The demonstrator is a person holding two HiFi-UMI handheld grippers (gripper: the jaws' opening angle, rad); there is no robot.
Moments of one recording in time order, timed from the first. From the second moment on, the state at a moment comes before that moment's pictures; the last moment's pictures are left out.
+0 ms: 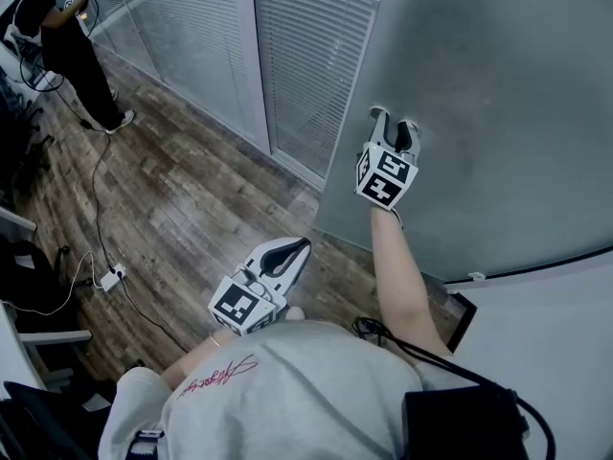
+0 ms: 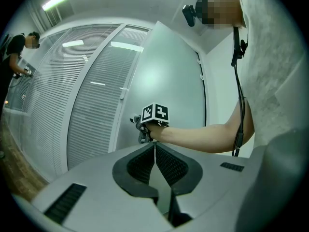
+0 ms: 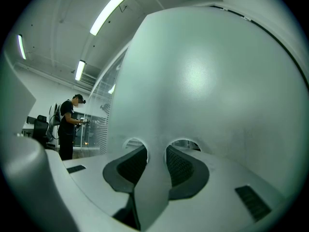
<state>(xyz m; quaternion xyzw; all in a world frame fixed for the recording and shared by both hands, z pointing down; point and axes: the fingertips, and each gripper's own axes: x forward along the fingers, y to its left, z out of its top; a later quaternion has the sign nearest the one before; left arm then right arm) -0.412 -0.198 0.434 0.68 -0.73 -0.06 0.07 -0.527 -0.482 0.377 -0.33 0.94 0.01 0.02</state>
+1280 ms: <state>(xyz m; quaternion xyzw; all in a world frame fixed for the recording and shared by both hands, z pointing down) -0.332 -0.077 0.436 0.71 -0.69 -0.06 0.08 -0.429 -0.361 0.377 -0.34 0.94 0.01 0.02</state>
